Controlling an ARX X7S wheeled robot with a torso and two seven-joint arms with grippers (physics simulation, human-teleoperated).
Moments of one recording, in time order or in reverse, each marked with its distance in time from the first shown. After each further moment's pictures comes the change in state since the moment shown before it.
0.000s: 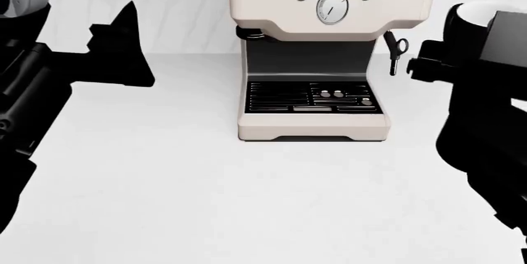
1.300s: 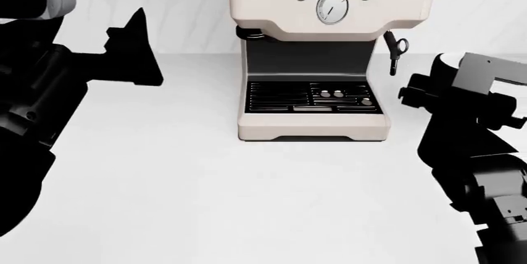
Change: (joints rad) left arm 0.011 0.036 0.048 -0.057 0.088 0.004 0.044; right arm 0.008 -0.151 -0.034 0.549 -0.138 -0.263 -0.203
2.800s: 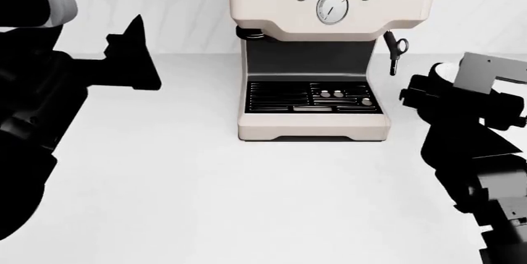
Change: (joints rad) left arm 0.040 -0.011 0.001 -0.003 0.025 0.025 0.011; right arm -0.006 0.015 0.001 -0.026 -0.013 0.028 -0.017
